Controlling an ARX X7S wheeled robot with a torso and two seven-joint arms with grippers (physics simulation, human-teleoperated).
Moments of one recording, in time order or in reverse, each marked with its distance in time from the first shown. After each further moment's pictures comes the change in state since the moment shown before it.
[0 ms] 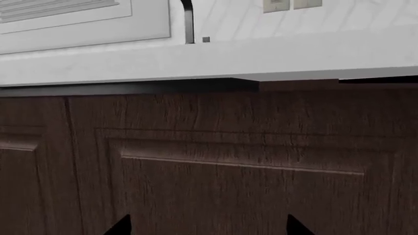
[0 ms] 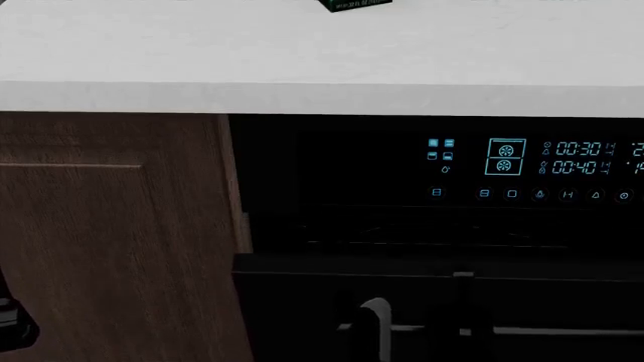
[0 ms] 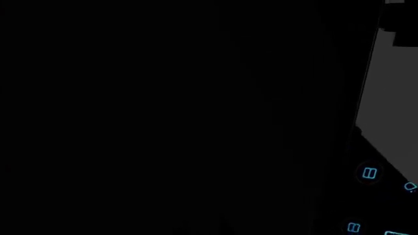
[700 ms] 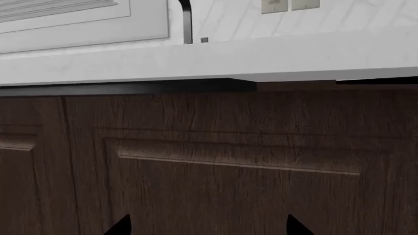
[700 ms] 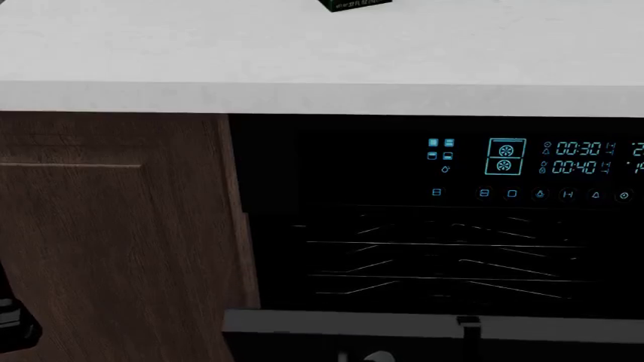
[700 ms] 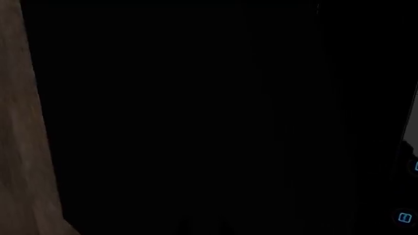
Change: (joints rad) left arm 0.001 0.000 0.010 -0.001 -0.002 0.010 -0.004; right arm -0.095 0.126 -0.017 -0.284 -0.018 0.124 -0.138
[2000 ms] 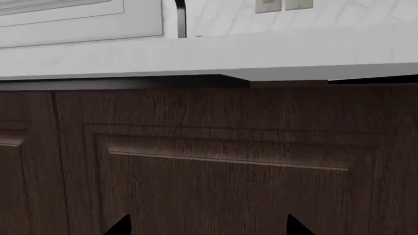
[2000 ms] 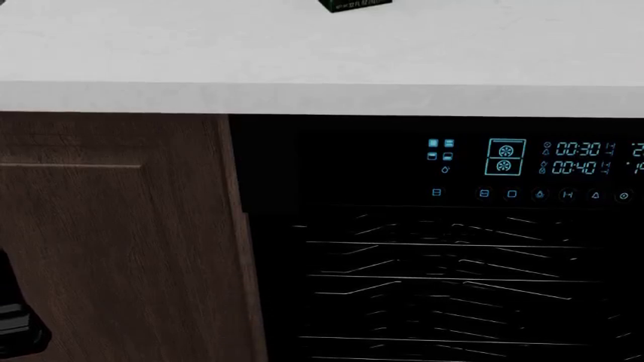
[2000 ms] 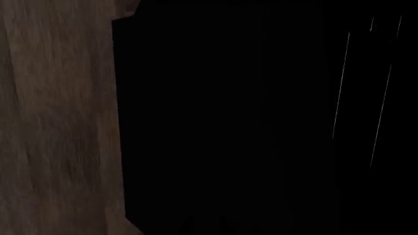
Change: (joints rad) left arm 0.004 0.004 0.023 -0.026 -0.006 0.039 0.006; right arm -0.344 0.083 -0.055 -0.261 -0.086 0.128 0.134
